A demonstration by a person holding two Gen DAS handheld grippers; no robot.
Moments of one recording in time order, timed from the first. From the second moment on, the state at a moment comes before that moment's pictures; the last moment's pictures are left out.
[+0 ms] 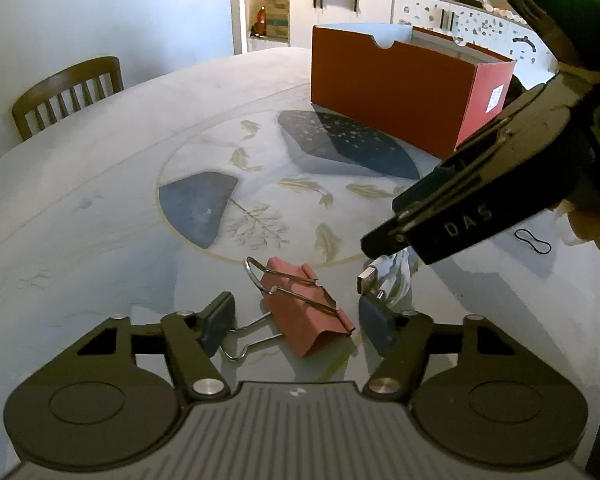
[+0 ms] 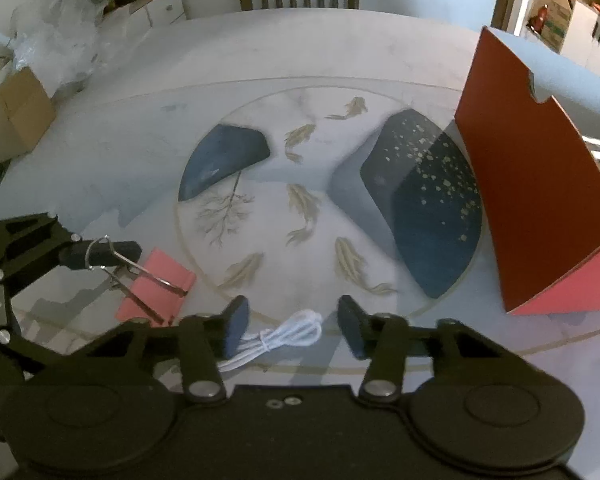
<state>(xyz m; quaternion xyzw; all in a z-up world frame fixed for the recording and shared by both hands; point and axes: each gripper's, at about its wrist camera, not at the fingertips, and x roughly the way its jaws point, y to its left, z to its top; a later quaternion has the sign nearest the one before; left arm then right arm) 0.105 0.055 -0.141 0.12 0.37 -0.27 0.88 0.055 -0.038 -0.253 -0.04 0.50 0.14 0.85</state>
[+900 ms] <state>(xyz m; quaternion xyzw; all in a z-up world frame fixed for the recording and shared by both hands) 0.104 0.040 -0.134 0.11 0.38 -0.27 0.88 0.058 -0.087 -0.236 -0.02 0.47 0.13 0.87</state>
